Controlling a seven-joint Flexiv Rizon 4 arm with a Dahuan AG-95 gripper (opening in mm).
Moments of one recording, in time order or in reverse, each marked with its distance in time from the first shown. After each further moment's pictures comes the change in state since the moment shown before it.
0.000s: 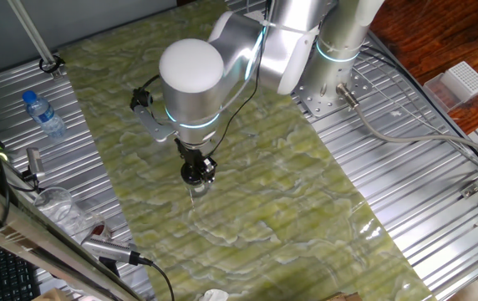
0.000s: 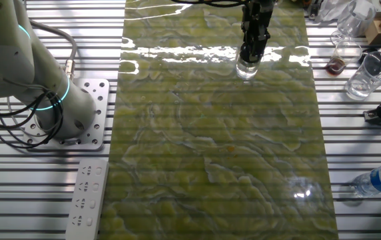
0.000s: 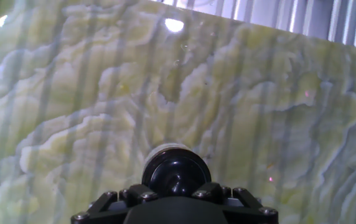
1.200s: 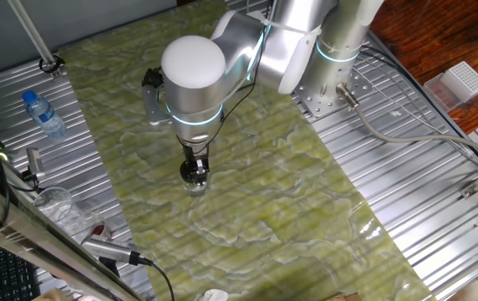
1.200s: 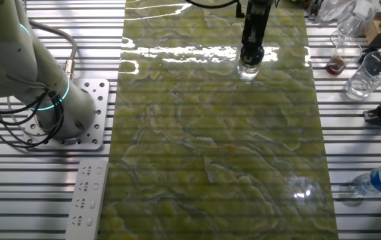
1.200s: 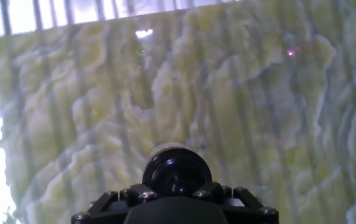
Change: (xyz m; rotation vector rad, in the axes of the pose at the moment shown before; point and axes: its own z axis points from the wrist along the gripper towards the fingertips) arm 0.002 -0.005 0.000 -0.017 0.001 0.411
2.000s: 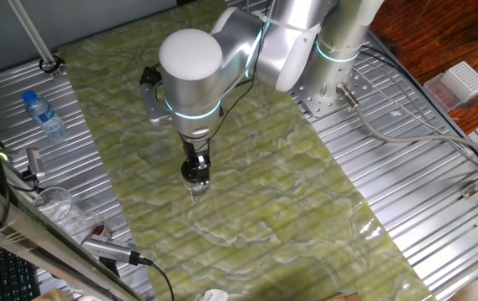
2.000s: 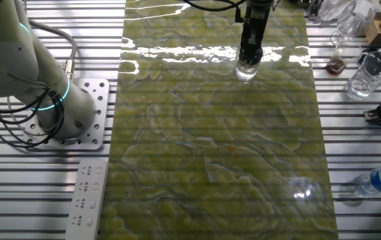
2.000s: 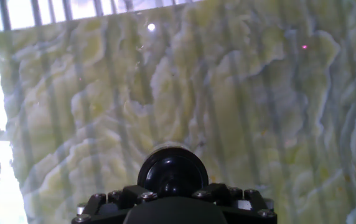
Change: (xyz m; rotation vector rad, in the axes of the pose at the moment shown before) arm 0.004 -0.001 0.004 -0.022 0.003 -0.115
